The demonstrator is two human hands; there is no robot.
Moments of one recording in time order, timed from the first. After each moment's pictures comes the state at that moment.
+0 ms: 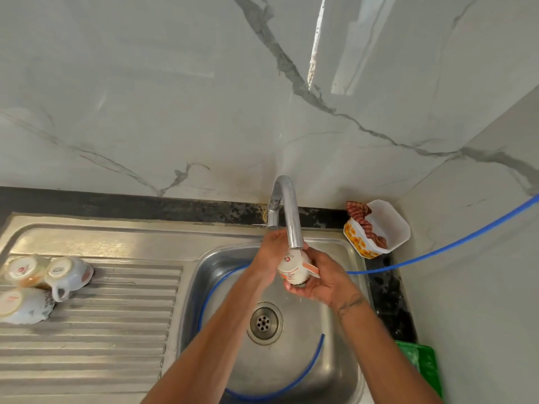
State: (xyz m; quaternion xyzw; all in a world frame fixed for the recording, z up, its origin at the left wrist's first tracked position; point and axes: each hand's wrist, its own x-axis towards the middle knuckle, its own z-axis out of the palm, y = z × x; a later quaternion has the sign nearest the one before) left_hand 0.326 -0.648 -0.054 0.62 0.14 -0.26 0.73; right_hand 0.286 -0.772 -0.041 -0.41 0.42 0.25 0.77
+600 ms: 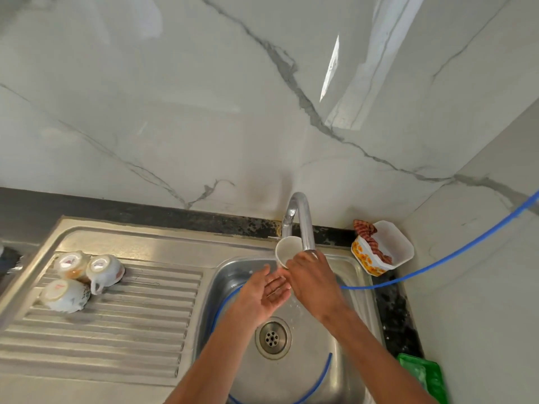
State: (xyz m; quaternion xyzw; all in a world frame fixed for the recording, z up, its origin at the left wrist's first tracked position) left_hand 0.256 -0.588 -0.032 0.37 0.38 -0.29 0.80; right_hand 0.255 -0.730 -0.002 -0.98 -0.21 -0.01 0.01
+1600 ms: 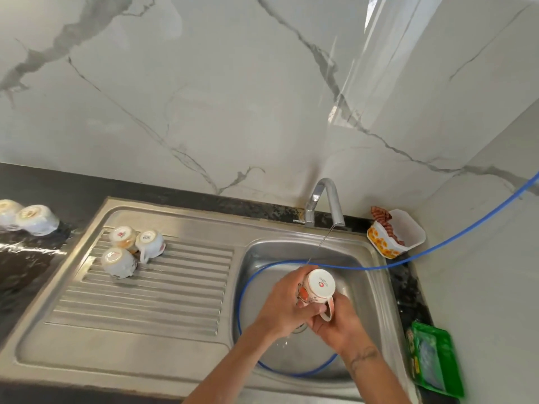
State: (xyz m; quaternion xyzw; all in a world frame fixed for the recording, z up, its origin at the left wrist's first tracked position) left_hand 0.150 -0.539 -0.035 0.81 -0.13 -0.11 0.57; right_hand 0.138 -0.682 -0.011 -0.35 0.37 0.20 0.83
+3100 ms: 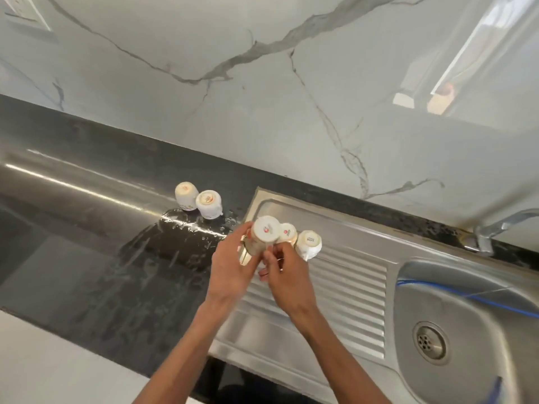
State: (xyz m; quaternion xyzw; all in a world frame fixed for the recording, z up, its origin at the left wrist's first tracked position) left_hand 0.163 -0.063 -0.033 0.86 0.12 0.12 0.48; right_hand 0.176 -0.206 0.002 -0.82 -0.01 0.14 0.55
